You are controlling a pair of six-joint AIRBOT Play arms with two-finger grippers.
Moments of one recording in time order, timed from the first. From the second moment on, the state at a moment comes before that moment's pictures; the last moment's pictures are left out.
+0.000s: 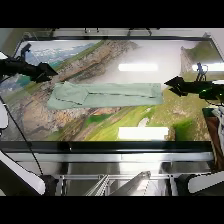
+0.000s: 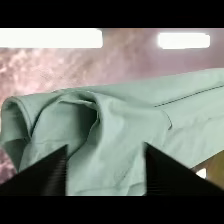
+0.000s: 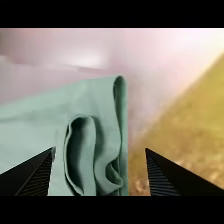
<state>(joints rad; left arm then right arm) 0.33 -2.03 2.05 0.86 -1.46 -1.24 -0.34 -1.79 1.27 -0.48 0.98 0.91</state>
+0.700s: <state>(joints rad) 0.15 -1.95 1.92 0.83 -1.55 -1.27 -0.20 -1.90 1.29 -0.42 1.07 0.97</state>
